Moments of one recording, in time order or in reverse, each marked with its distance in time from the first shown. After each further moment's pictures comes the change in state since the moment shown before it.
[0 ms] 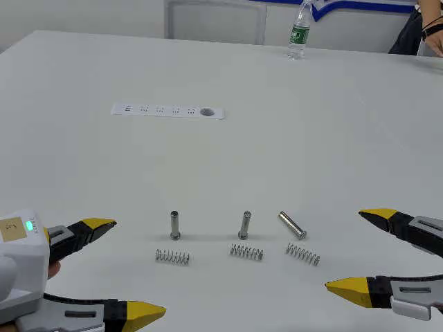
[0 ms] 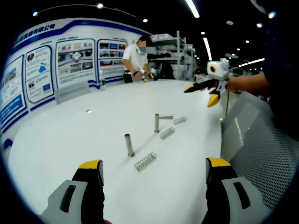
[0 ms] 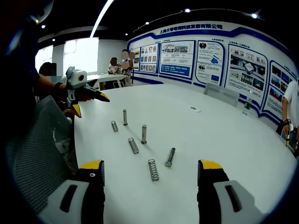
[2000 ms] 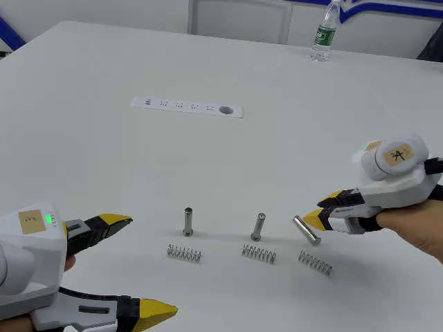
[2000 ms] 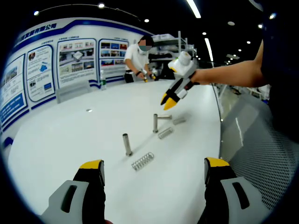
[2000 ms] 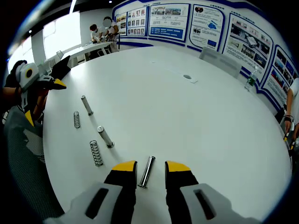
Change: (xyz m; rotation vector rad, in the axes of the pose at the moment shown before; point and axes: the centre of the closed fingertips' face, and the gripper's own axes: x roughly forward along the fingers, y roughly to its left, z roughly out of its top) left arm -0.002 -0.005 0.000 -0.011 -0.001 0.012; right arm 0.104 -0.060 -0.009 0.067 0.403 -0.065
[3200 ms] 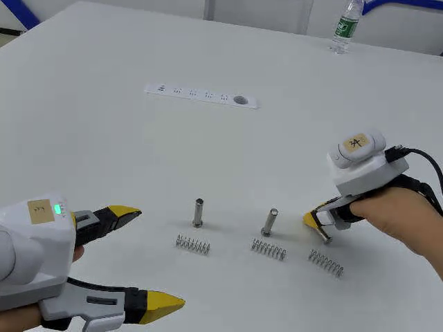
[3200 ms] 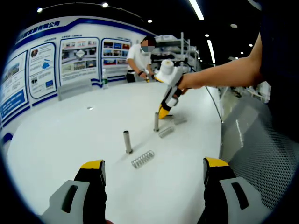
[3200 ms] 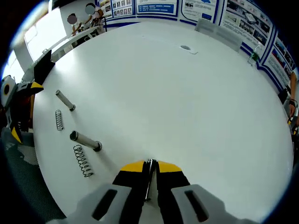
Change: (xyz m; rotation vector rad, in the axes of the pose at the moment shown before) left arm 0.001 0.000 -0.005 -0.026 -0.008 0.008; right arm 0.037 0.002 -0.018 0.113 0.218 0.002
